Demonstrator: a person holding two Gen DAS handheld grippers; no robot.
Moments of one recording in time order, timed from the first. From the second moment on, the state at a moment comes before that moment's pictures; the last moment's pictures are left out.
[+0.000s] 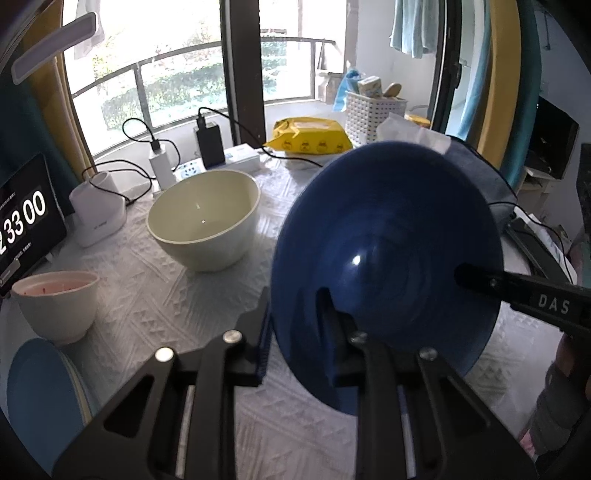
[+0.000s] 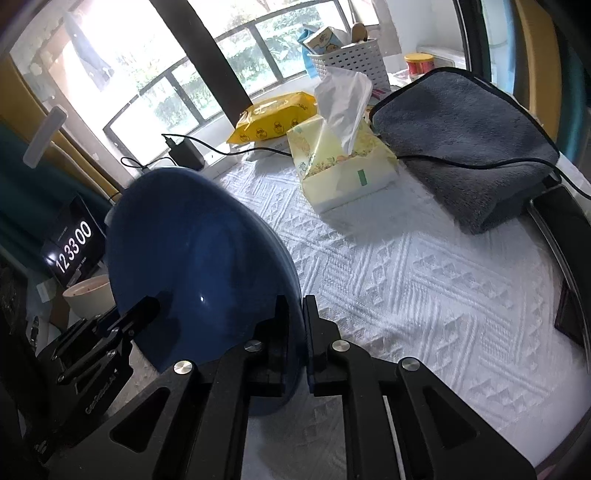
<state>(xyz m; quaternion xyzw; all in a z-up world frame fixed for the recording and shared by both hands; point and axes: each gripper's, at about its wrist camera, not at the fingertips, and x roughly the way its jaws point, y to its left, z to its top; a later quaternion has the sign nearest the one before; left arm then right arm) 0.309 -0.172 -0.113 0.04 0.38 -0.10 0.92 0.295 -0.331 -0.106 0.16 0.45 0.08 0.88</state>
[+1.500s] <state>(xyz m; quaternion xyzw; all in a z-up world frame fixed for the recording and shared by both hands) 0.237 -0.029 -0.111 -0.06 0.38 -0.07 0.92 0.261 -0.179 -0.098 0.06 0.47 0.14 0.87</state>
